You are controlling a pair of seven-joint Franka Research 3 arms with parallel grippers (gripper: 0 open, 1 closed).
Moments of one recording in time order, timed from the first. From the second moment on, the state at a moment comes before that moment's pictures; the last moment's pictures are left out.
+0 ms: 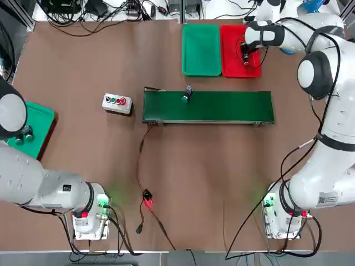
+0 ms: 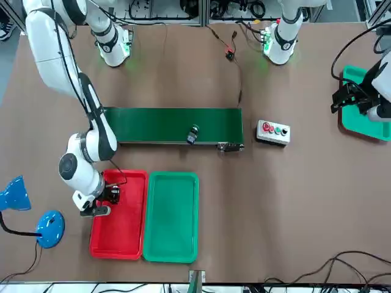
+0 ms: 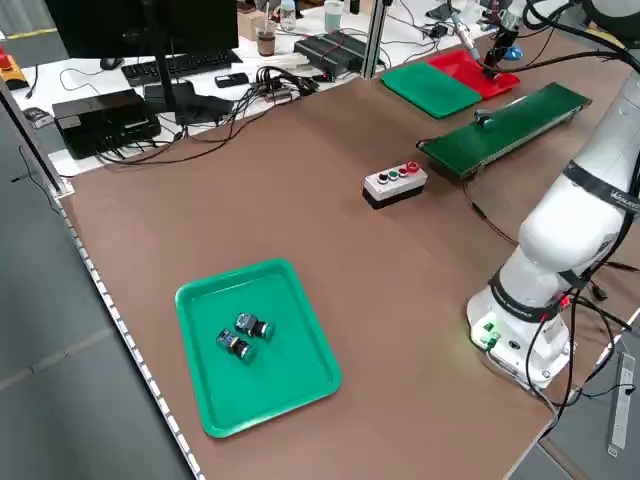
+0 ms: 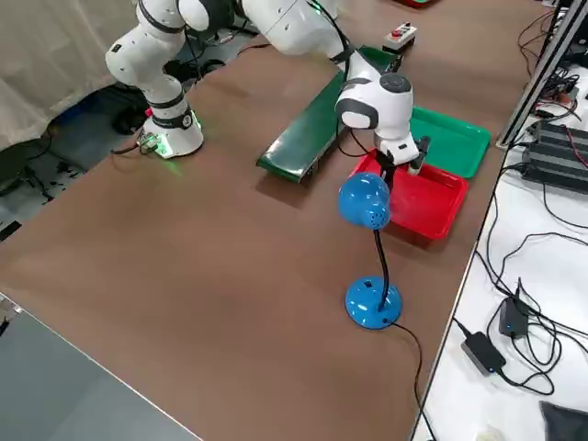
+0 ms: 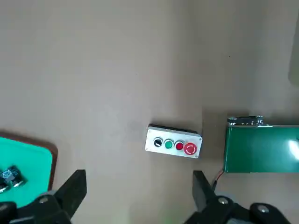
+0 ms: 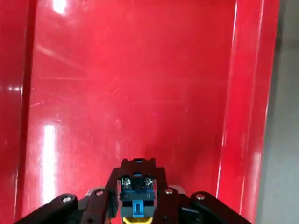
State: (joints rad) left arm -0.05 0.04 0.00 -1.50 -0.02 1.51 -0.03; right arm 0.09 0.72 0.05 -1.63 0.01 2.46 0.05
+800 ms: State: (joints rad) left arm -0.05 0.04 0.00 -1.50 -0.02 1.51 -0.03; right arm 0.10 0.73 0.05 -1.59 -0.02 2.46 0.05
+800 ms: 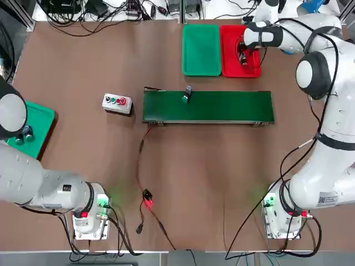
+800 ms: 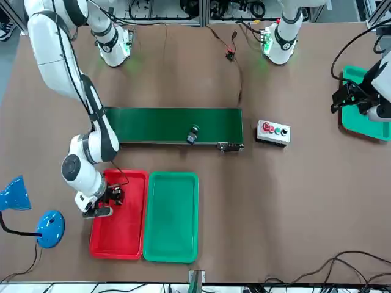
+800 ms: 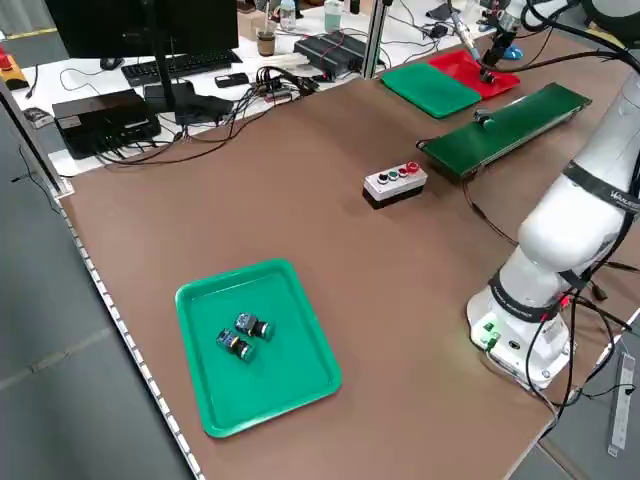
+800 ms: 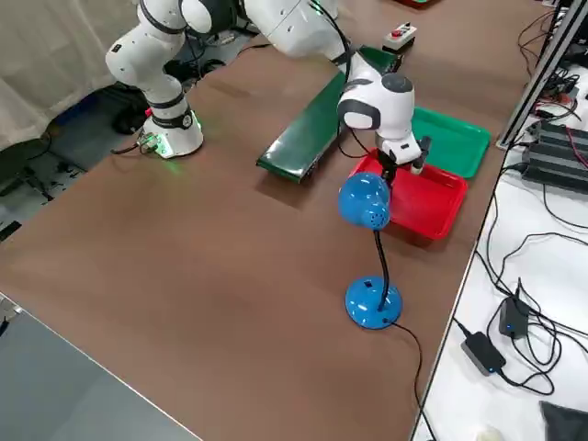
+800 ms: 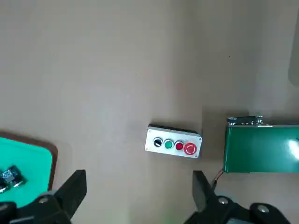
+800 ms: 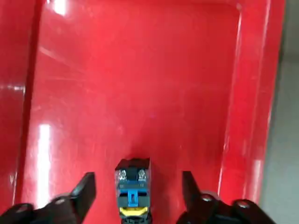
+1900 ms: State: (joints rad) left arm -0.05 0.04 0.00 -1.50 -0.02 1.51 -0.03; right arm 0.39 0.38 0.10 -1.58 0.08 1.83 0.68
